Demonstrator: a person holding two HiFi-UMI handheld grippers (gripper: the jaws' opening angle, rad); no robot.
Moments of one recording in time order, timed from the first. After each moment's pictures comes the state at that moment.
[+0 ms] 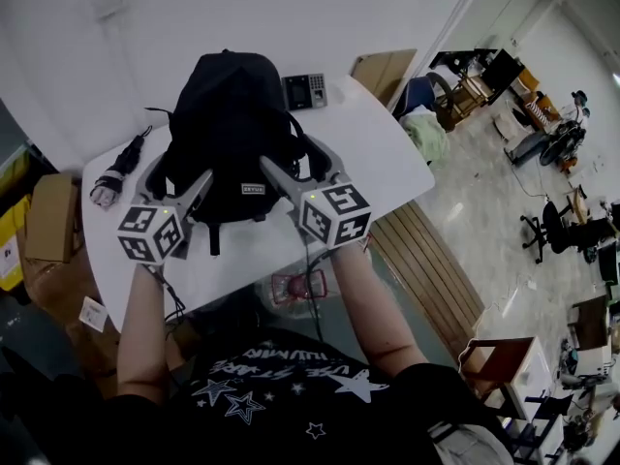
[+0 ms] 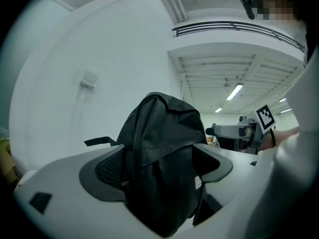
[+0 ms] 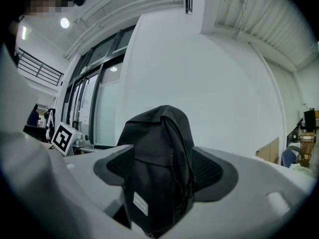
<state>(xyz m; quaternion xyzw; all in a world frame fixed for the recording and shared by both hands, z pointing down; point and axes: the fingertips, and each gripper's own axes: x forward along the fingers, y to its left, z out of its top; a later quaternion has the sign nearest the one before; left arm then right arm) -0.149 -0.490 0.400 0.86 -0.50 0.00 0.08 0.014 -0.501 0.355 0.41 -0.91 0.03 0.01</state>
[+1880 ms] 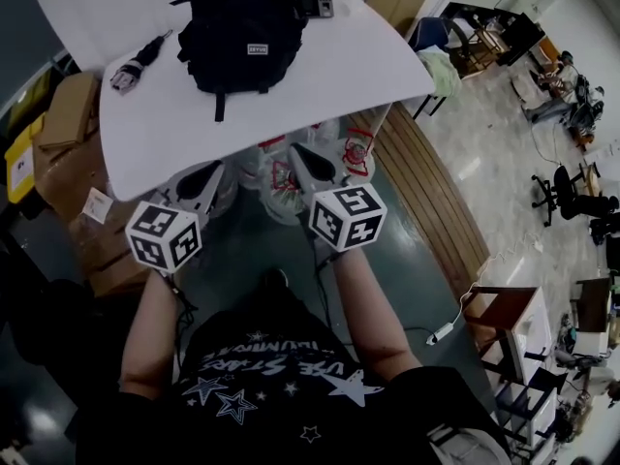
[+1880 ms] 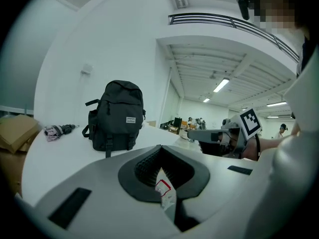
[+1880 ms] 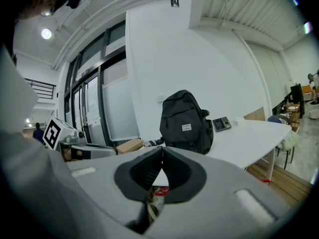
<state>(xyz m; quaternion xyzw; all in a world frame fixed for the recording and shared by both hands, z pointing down) -0.063 -0.153 0.456 0.88 -0.44 0.07 0.17 0.058 -0.190 0.437 0.41 -0.90 0.15 0.04</state>
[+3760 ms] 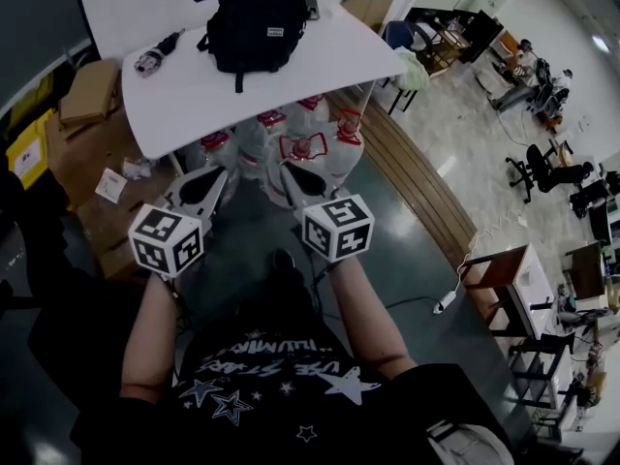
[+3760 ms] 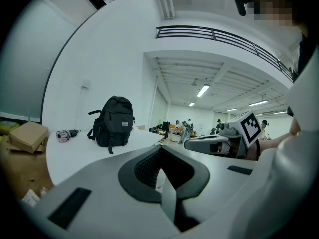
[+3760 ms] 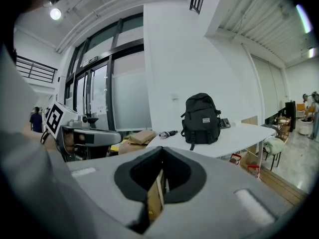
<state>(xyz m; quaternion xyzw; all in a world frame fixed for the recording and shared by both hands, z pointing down) -0.149 0.060 0.427 0.91 -0.39 0.05 0.12 -0.044 0.046 0.431 0.45 -0.88 0.10 0.08</state>
